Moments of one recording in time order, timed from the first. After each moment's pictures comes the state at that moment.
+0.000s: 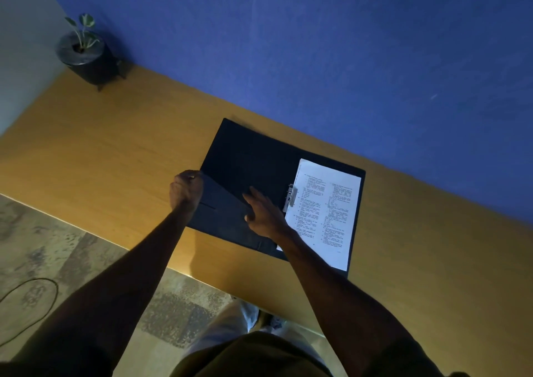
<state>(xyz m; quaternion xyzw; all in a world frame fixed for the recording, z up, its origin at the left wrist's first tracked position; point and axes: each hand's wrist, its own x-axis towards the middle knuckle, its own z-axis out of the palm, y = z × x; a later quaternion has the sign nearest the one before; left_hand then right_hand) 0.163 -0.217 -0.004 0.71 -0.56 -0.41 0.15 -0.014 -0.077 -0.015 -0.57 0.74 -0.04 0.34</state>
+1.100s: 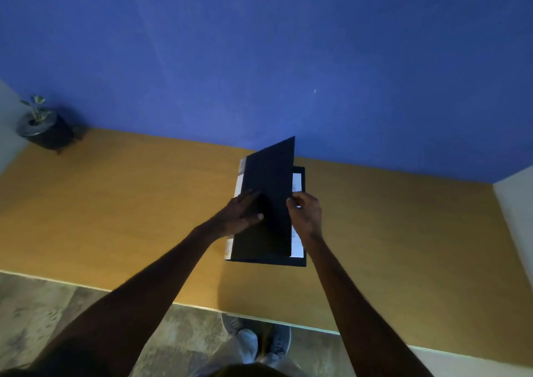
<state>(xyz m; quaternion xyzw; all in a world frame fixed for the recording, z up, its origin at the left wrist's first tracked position) 0.007 -0.073 0.041 0.25 -0.87 -0.41 -0.10 -0.147 0.098 0.076 -0.20 0.83 -0.46 0.23</state>
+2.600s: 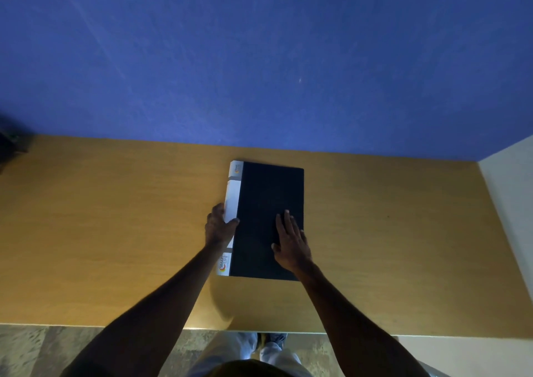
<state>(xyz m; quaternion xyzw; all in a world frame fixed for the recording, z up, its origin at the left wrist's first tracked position) -0.019 -0.071 -0.031 0.54 -0.70 -0.47 0.02 -0.141 0.122 -0.045 -0.39 0.88 -0.06 0.28</state>
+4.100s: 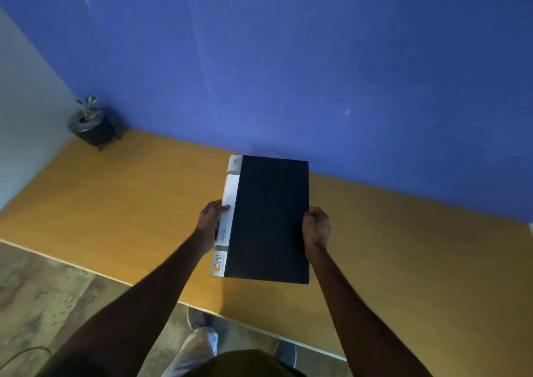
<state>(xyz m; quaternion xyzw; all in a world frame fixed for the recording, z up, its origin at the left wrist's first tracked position) 0.081 -0.100 0.057 0.54 -0.44 -0.70 0.19 -0.133 0.063 0.044 -0.08 0.82 -0.51 0.25</state>
